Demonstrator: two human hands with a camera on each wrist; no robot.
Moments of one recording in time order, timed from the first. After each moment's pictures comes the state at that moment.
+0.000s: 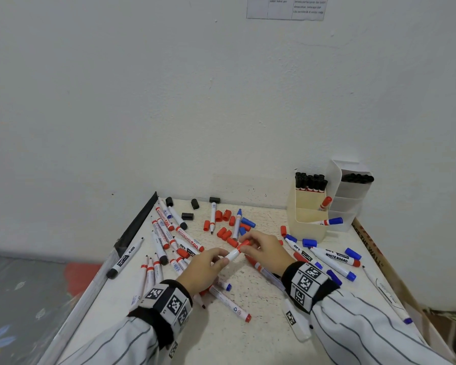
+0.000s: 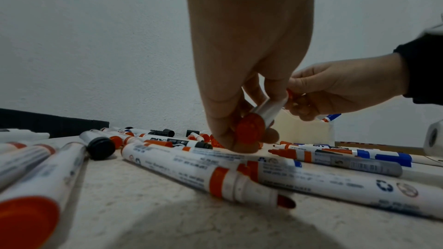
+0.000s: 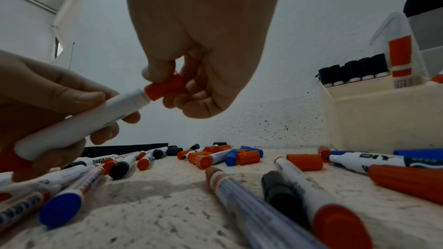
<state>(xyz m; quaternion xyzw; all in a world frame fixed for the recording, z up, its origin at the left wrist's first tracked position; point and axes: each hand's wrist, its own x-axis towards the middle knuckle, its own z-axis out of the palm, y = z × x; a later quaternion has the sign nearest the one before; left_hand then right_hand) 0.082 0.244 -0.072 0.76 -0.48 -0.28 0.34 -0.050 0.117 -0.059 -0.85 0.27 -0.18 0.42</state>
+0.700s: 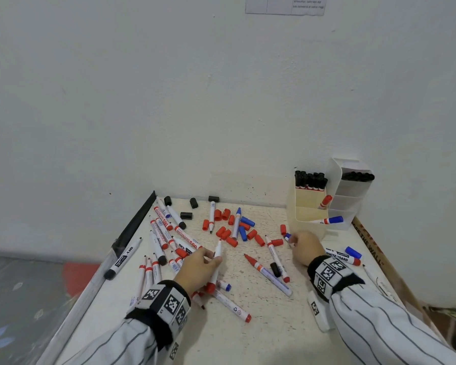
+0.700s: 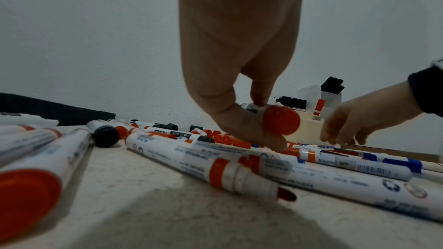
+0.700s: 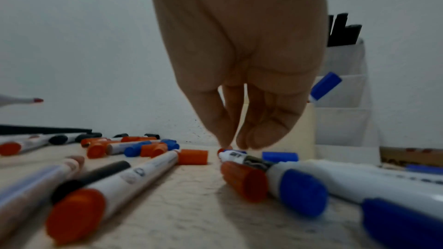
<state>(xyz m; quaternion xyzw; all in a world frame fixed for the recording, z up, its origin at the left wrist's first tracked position) 0.080 0.244 -0.069 0.79 -0.33 -0.35 0.39 -0.094 0.050 -0.075 -0.80 0.54 -0.10 0.25</state>
